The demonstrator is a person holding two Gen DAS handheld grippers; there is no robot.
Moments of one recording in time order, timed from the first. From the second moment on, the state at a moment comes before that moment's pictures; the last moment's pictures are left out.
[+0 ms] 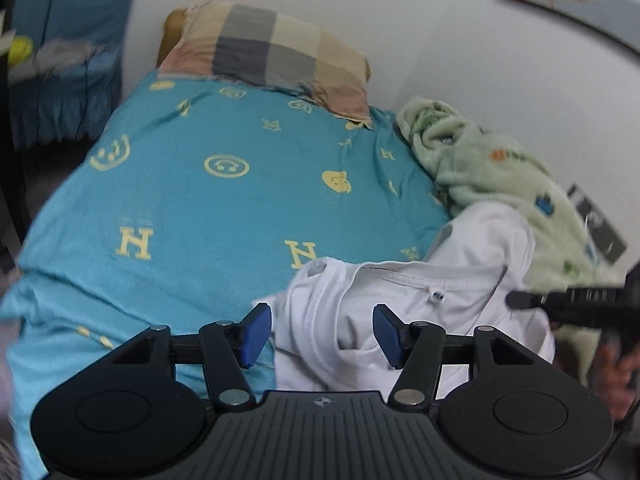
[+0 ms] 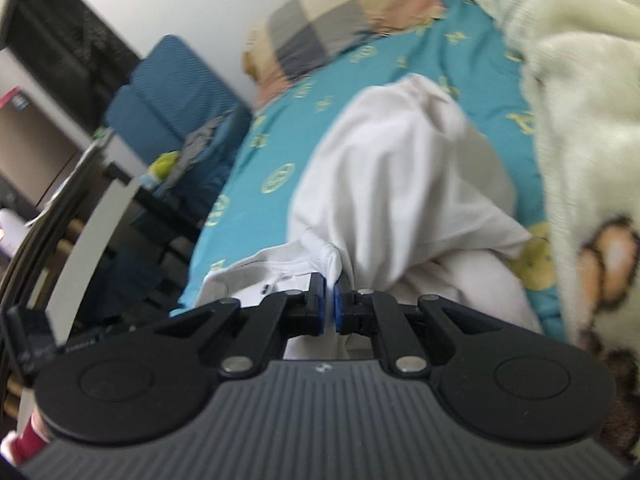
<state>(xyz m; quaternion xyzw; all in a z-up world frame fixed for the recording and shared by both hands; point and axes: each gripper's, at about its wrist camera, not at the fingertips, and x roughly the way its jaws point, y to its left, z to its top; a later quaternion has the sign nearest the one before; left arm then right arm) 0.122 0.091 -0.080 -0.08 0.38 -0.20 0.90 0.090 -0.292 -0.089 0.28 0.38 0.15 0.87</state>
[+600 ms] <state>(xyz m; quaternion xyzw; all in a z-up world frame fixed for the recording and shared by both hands) 0.153 0.069 -0.121 -0.07 0.40 -0.21 0.89 0.088 -0.282 -0.072 0.22 0.36 0.14 0.90</state>
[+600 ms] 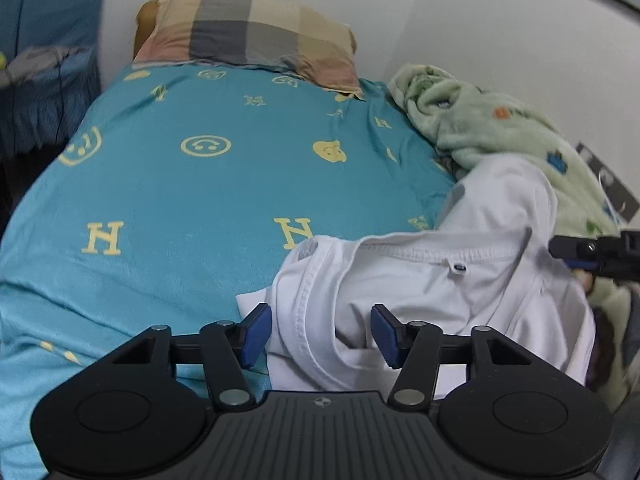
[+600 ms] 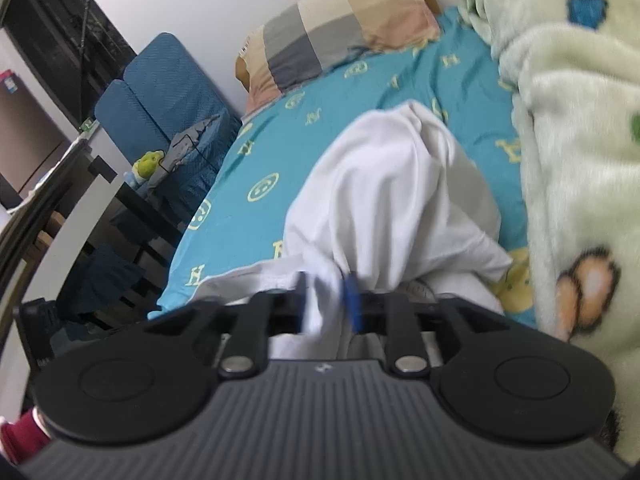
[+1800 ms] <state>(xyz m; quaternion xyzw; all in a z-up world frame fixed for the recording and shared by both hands) 0.136 0.077 -0.070 -0.20 0.31 -0.18 0.91 0.036 -0.214 -0.037 0.03 0.23 0.16 0.96</state>
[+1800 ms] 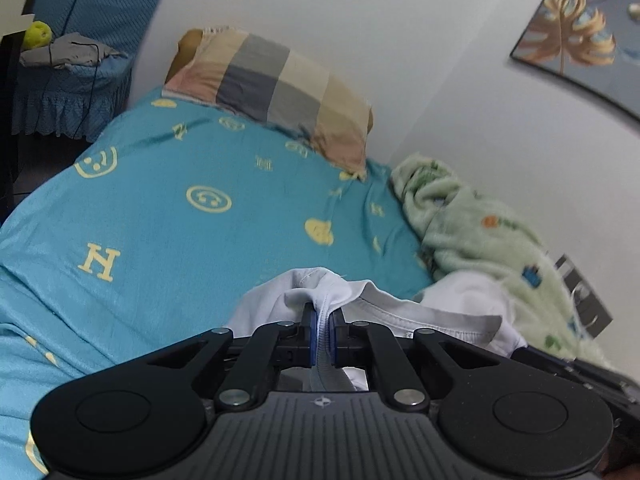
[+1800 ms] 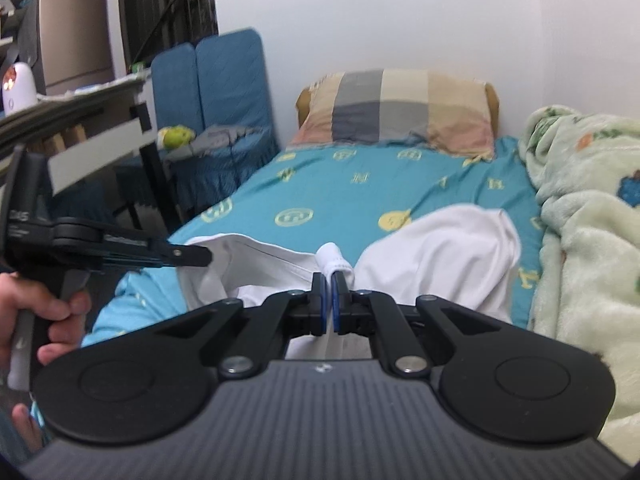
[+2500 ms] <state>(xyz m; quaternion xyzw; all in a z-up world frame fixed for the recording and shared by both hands) -0.013 0.107 0.209 -0.26 0.01 -0.20 0.95 -0.031 -0.260 0.203 0.07 0.01 0.16 0.98</state>
